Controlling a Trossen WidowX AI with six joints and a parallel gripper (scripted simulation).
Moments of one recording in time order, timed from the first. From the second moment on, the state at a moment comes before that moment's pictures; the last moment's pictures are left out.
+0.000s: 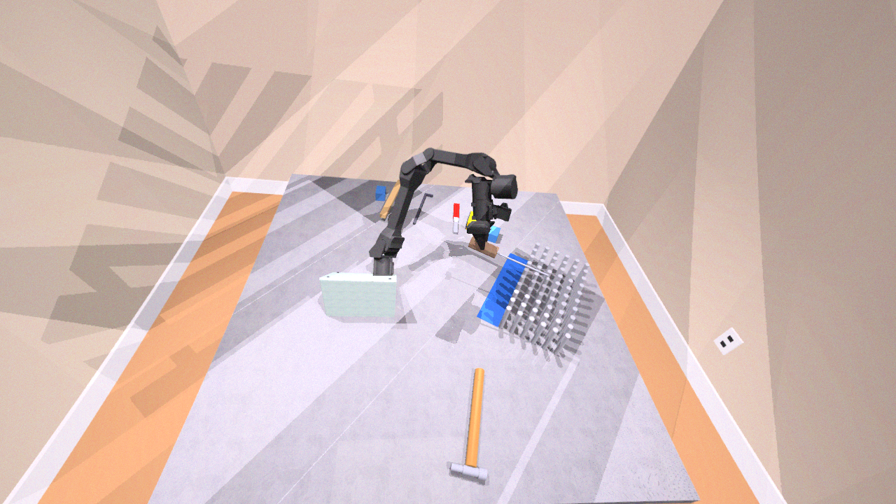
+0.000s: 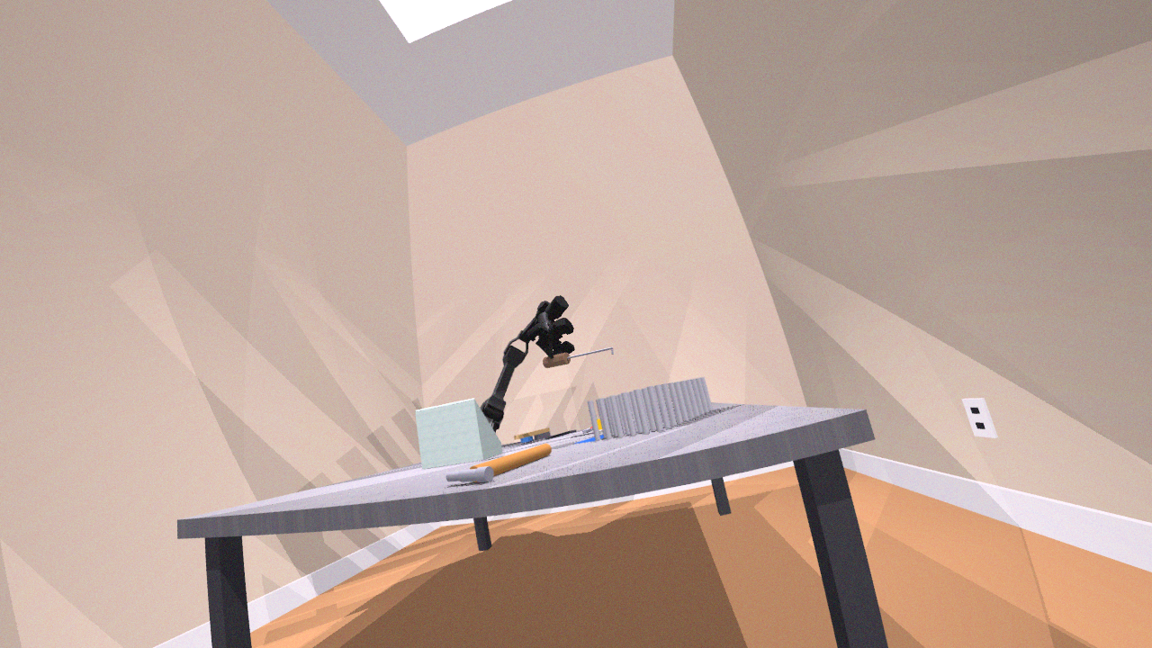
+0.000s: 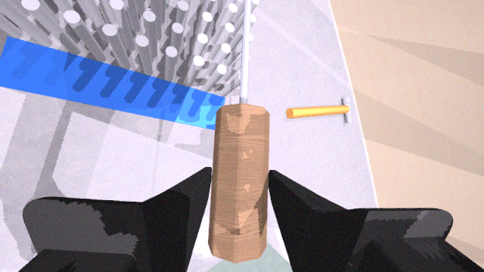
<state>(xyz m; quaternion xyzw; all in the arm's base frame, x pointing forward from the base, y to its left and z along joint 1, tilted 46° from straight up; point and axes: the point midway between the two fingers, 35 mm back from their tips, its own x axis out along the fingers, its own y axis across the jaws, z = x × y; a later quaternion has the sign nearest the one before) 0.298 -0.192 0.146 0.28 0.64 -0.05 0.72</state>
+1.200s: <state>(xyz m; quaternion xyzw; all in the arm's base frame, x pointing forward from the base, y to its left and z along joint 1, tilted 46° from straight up) 0.299 -0.011 0.180 0.34 0.61 -0.08 0.71</state>
